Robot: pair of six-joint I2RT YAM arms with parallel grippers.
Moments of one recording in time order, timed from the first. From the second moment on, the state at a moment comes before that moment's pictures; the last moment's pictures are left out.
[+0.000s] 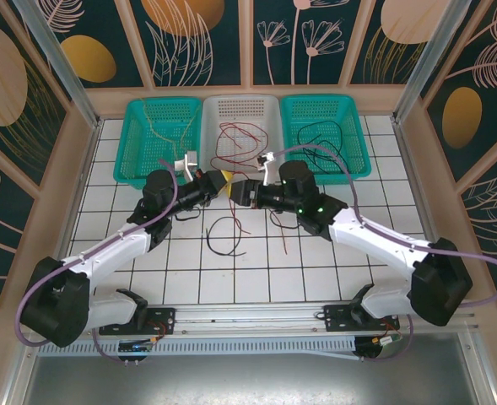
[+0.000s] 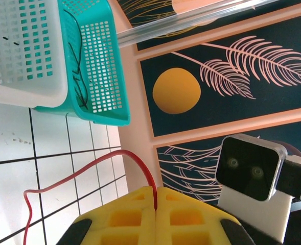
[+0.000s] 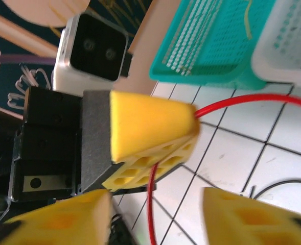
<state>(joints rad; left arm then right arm) -0.48 1.25 0.64 0.53 0.54 -1.27 0.79 1.29 0.91 0.09 -0.35 0.81</state>
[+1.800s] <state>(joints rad) -0.48 1.15 0.64 0.60 0.60 -1.01 0.70 1.53 0.80 0.80 -0.47 1.72</state>
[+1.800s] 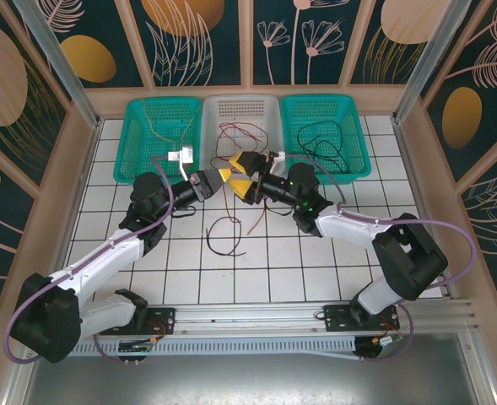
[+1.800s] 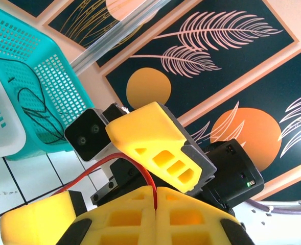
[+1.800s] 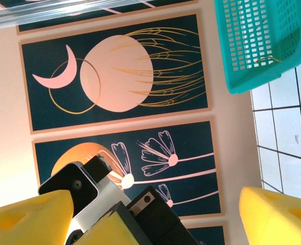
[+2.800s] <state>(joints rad) -0.58 1.21 0.67 0.60 0.68 -0.91 0.67 1.41 1.34 -0.14 -0.29 1.04</state>
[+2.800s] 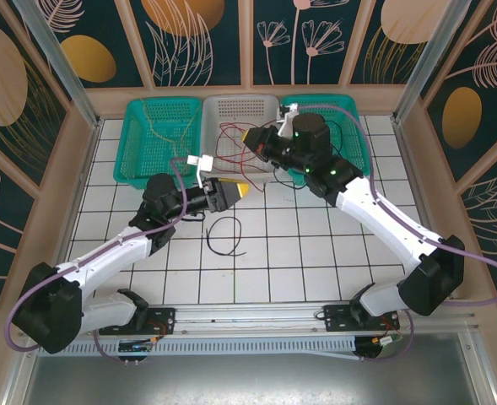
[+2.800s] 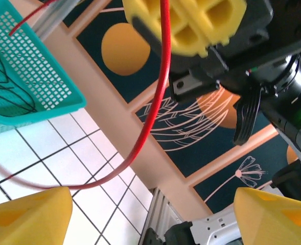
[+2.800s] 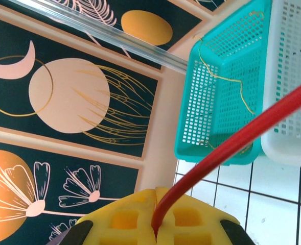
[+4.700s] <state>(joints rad) -0.66 1.35 0.77 0.68 0.23 -0.52 0.65 1.47 1.53 -0.17 -0.30 0.96</state>
